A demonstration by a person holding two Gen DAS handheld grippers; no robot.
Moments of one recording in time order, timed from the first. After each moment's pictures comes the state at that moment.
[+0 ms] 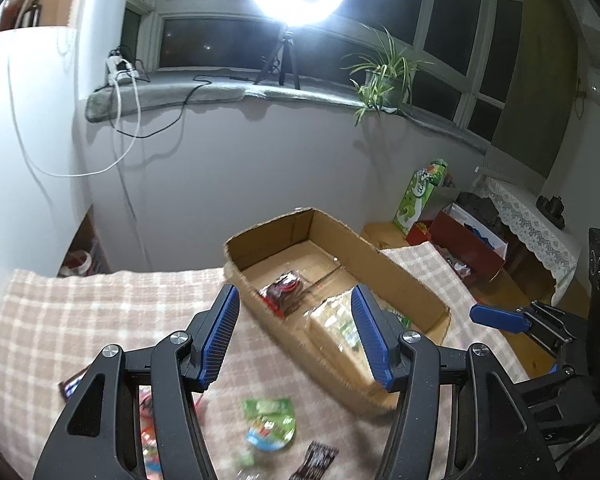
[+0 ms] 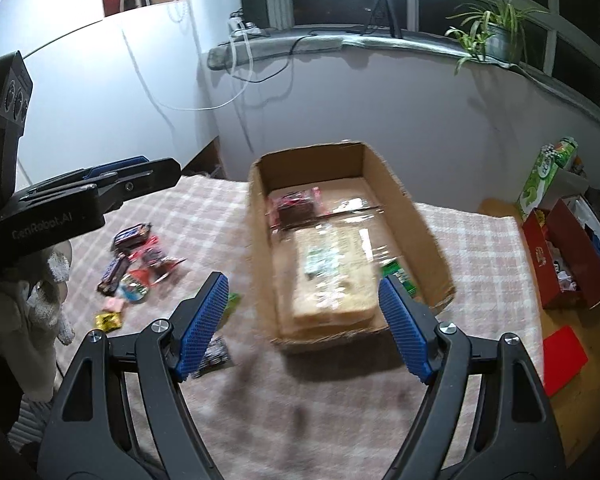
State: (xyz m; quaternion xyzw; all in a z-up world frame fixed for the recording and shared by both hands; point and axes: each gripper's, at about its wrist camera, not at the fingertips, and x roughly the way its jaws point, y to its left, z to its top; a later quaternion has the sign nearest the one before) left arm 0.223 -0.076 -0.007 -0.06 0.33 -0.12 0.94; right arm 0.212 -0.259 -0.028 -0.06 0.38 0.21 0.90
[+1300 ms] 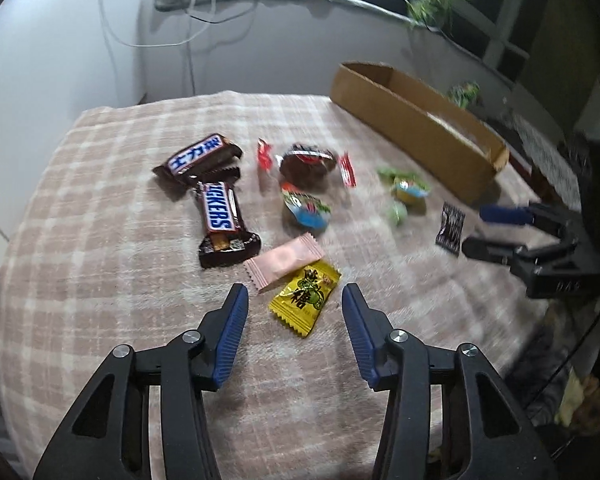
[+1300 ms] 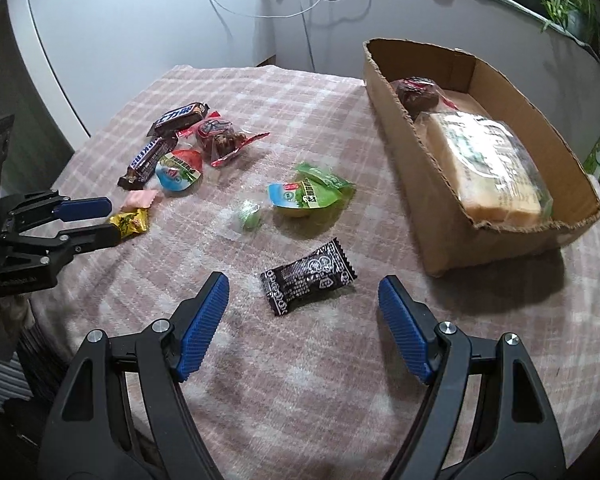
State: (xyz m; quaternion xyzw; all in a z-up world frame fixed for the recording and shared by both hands) left arm 0.109 0.035 -0.123 -0.04 0.45 -0.09 0.89; right arm 0.172 -0.177 -0.132 -0.12 0.46 0.27 0.84
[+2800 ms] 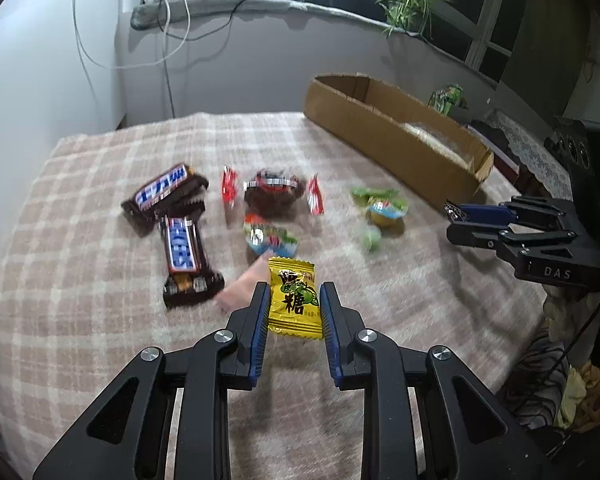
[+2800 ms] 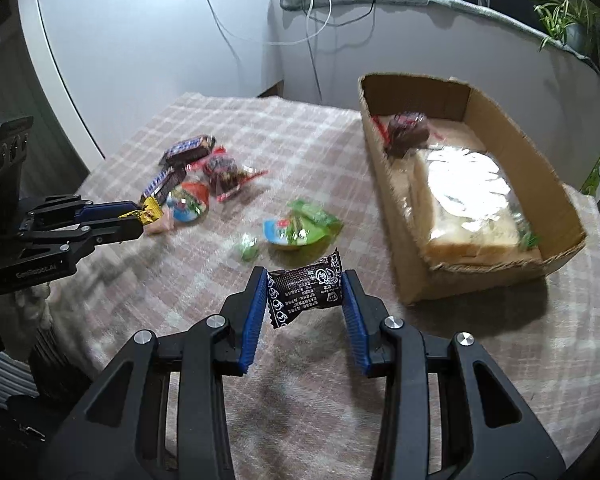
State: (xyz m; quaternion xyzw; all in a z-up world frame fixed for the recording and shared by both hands) left arm 0.120 0.020 -0.109 -0.04 0.42 -0.12 0.90; right arm 0.177 -0.196 -0.101 -0.10 0.42 0.30 0.85
